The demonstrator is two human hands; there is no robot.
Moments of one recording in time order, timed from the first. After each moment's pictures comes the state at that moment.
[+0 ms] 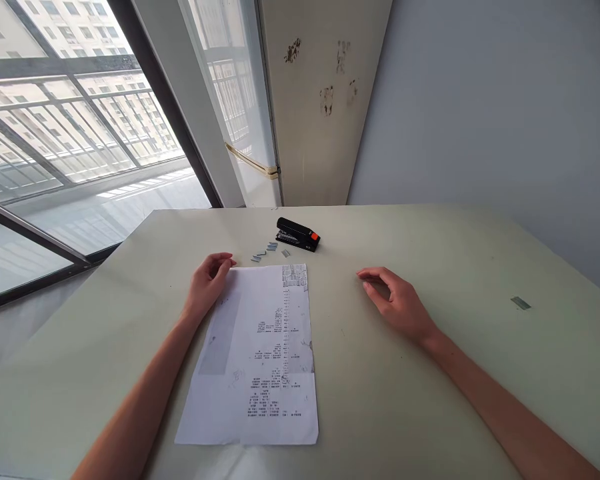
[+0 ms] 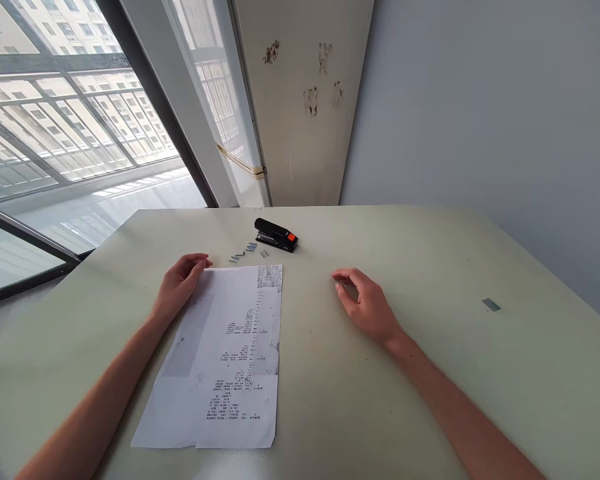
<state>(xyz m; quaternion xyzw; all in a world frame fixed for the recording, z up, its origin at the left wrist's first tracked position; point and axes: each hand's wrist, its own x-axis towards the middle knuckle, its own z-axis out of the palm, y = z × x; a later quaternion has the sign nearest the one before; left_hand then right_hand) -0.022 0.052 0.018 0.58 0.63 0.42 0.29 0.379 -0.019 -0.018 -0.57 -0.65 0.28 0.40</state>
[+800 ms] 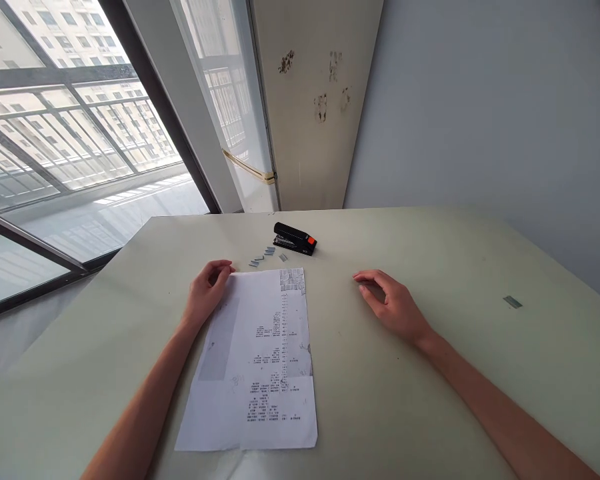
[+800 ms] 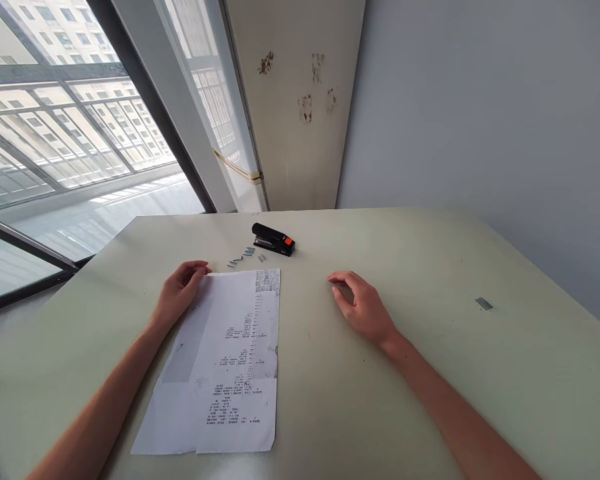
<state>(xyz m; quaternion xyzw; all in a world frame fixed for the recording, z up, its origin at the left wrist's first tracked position) -0.022 0.050 0.020 0.60 0.64 0.39 0.27 0.377 -0.019 -0.014 -0.56 -0.66 0.28 0.40</state>
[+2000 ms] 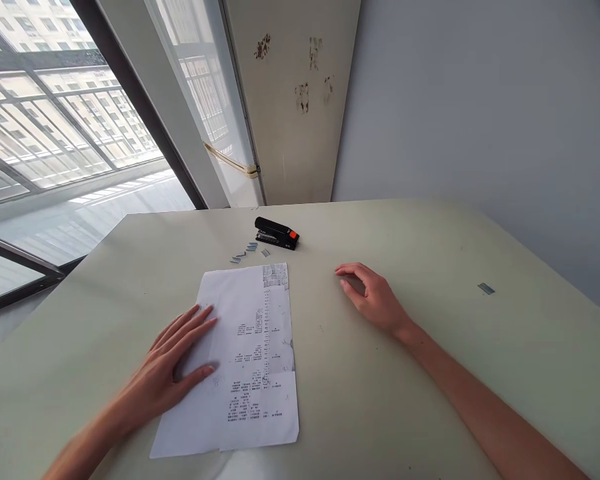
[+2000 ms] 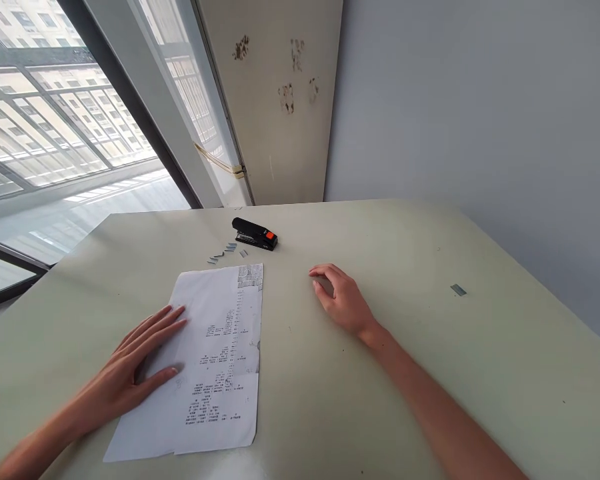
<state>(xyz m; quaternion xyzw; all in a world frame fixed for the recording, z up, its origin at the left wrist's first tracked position) -0.071 -0.061 0.014 0.86 0.48 0.12 0.10 0.379 -0.017 -0.007 -0.55 -0.66 0.30 0.43</state>
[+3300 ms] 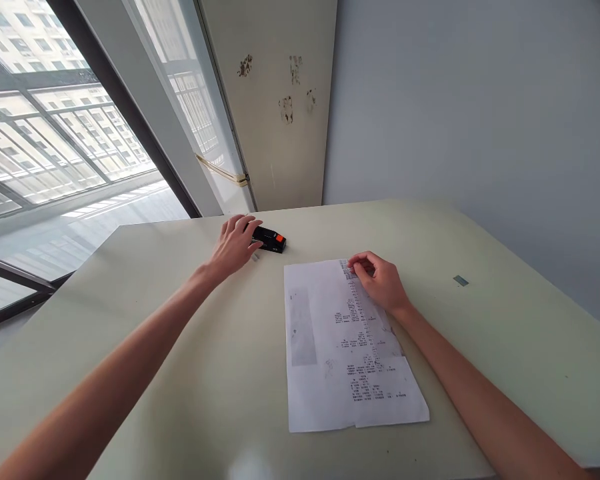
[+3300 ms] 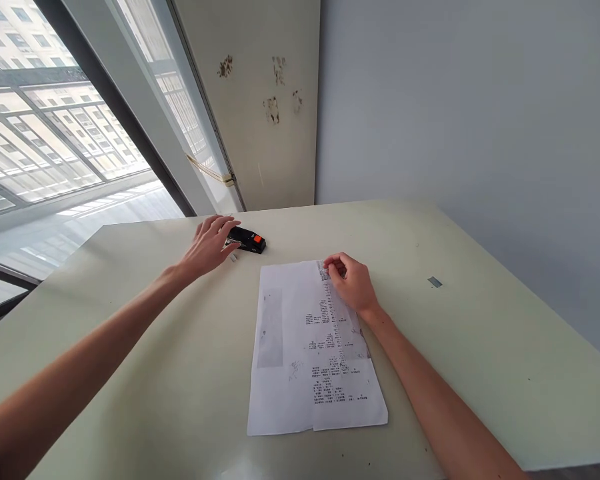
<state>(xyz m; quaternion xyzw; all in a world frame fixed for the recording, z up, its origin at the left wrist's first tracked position) 0.092 0.141 0.054 0.88 0.44 0.14 -0.06 0.428 -0.001 -0.016 -0.59 -0.58 0.26 0.50</state>
